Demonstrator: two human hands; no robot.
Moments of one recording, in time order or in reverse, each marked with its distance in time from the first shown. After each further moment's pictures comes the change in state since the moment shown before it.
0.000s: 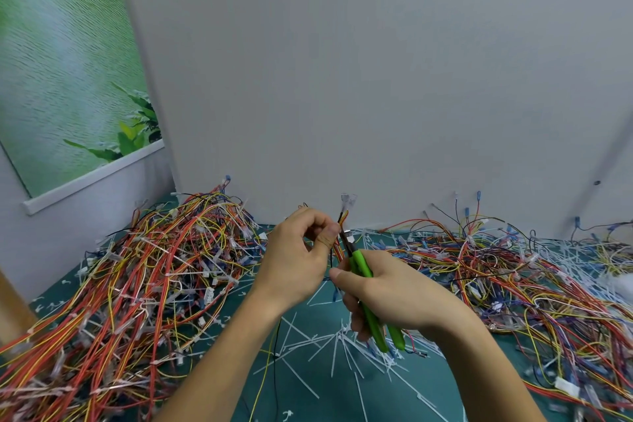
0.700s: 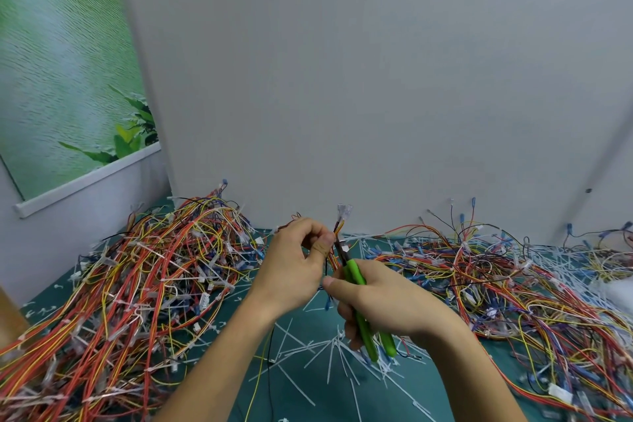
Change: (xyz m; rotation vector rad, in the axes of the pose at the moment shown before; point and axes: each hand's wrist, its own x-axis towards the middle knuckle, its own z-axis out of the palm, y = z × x) left_hand 0.002 -0.004 0.000 0.024 -0.050 -0.053; right_hand 0.007 0.005 0.003 0.018 -0.023 0.025
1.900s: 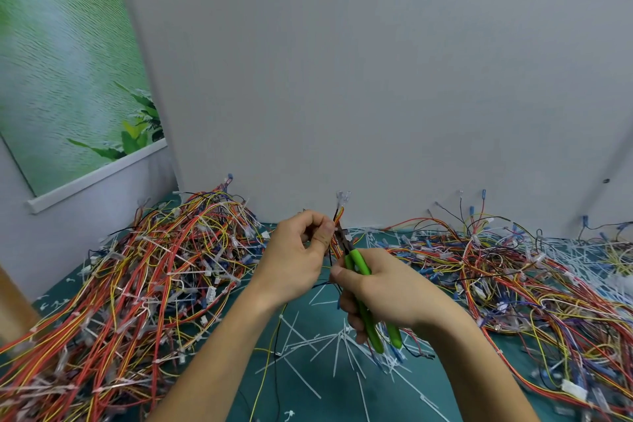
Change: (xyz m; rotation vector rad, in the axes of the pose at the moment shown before) left_hand 0.000 -0.002 -0.002 -0.150 -0.043 -0.042; right_hand 0.001 0.000 0.003 0.091 0.007 -0.028
